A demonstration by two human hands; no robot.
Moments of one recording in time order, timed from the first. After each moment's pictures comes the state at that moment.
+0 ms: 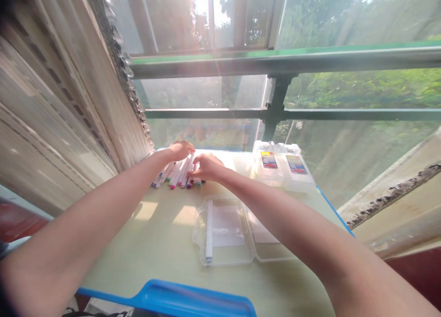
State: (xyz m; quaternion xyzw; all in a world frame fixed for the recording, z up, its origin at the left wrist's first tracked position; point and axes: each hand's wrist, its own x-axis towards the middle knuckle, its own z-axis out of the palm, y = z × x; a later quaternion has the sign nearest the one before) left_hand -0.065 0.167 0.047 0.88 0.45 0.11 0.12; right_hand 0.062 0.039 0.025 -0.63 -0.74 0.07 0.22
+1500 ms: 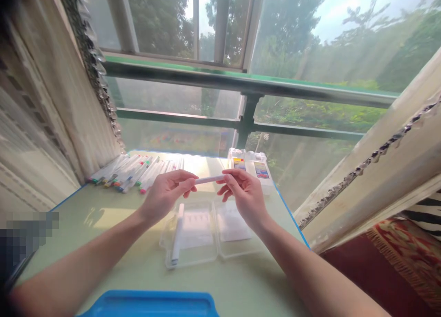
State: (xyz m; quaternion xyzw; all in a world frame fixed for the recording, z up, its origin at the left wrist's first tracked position) left_hand -0.053 -0.024 0.039 0.70 0.21 0.41 0.55; right_hand 0.131 -0.124 0.028 -0.48 -0.47 0.28 0.69
